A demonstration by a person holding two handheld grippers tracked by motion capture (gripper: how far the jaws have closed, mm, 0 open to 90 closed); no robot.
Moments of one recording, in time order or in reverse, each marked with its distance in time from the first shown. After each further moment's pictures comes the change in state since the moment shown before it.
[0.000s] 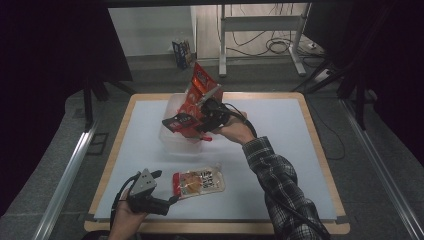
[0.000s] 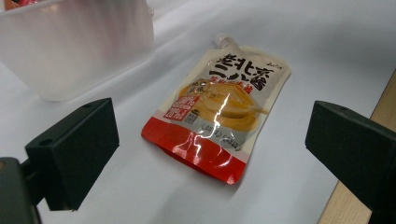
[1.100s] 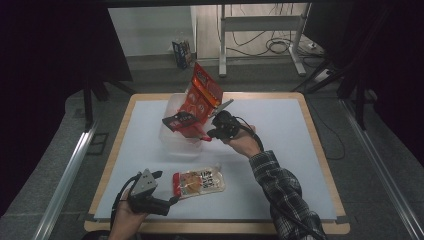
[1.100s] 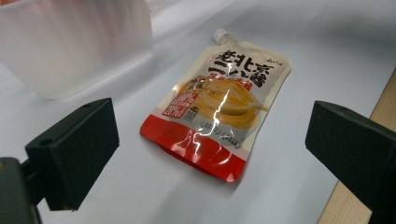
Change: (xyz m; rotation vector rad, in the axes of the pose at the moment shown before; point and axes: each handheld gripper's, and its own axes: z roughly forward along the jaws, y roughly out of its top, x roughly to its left) left arm 0.000 -0.001 0.002 0.012 -0.003 0.003; right arm -0.004 -0.053 0.013 0.000 -0.041 0.074
